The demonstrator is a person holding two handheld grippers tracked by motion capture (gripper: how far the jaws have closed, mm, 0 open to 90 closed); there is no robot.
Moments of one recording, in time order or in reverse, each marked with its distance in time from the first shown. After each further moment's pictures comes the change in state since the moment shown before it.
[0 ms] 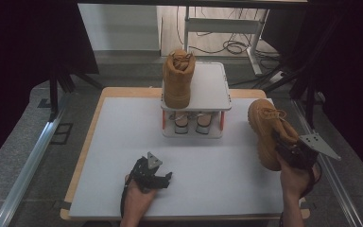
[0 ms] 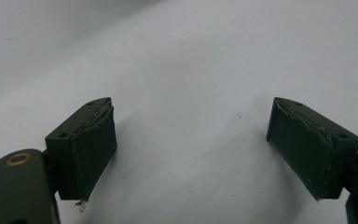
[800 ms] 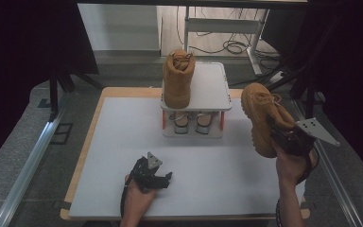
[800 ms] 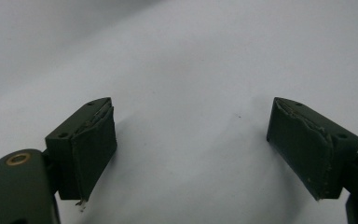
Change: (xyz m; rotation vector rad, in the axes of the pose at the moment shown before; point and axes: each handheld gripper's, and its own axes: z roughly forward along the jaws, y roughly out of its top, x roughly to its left) left arm 0.000 0.000 0.000 -0.001 -0.001 0.002; right arm 0.019 0.044 0.012 -0.063 0.051 -0.029
